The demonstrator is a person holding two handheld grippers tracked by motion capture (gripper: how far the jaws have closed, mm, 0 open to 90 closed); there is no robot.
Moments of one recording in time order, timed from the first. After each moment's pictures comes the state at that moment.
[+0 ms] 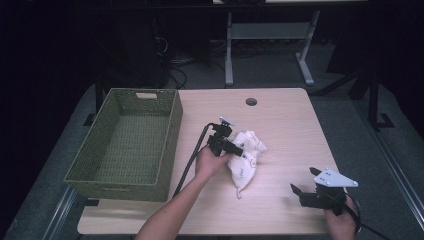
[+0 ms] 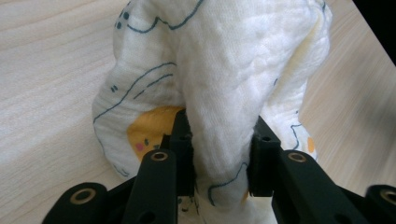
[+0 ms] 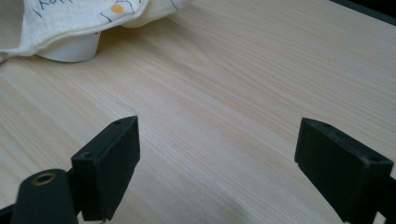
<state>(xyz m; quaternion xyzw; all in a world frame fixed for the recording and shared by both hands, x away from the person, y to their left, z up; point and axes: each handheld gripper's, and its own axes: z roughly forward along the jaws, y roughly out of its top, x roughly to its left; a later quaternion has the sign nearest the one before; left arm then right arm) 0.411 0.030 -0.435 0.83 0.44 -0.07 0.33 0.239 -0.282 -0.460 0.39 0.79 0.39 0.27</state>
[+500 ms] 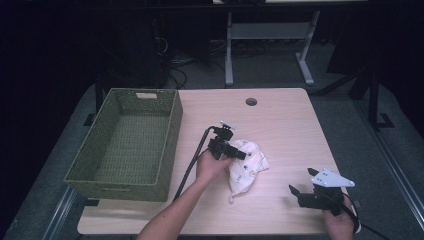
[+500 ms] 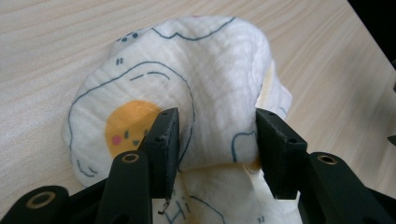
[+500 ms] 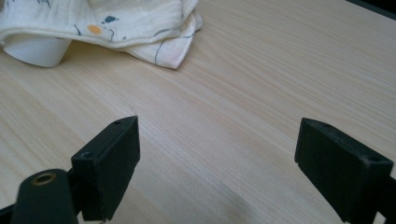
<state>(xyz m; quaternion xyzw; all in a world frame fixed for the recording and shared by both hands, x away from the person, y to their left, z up) 0.402 0.030 -0.438 0.83 0.43 -0.07 0.35 0.240 -0.278 -0.463 0.39 0.80 0.38 0.27</state>
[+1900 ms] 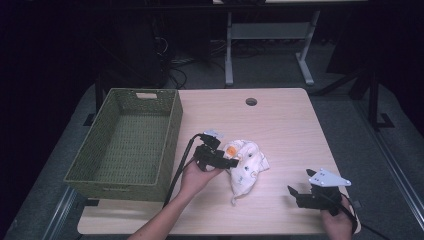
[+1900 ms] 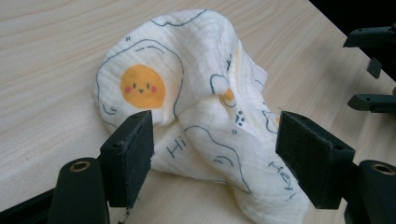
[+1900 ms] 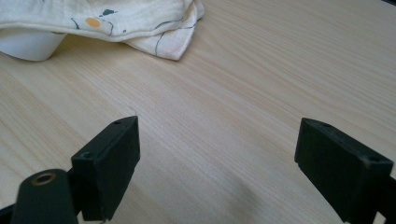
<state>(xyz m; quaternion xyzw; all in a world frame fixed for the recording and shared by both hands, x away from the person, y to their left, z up) 0.358 0.070 -0.423 0.83 0.39 -0.02 0.40 0.242 -0.275 -0.468 0.39 0.80 0.37 0.26</state>
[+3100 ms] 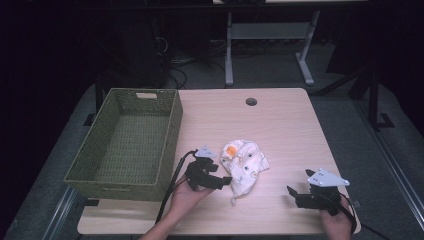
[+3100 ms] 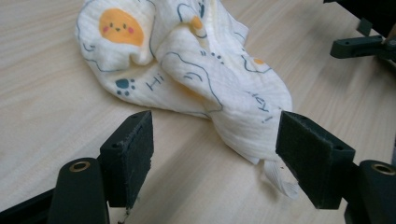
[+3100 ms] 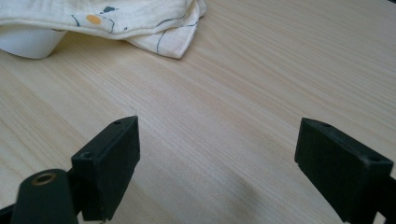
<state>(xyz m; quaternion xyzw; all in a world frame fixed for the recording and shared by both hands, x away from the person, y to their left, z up) 0.306 0.092 -0.434 0.84 0.36 0.00 0.41 0.243 -0.273 -0.469 0.39 0.80 0.36 0.26</state>
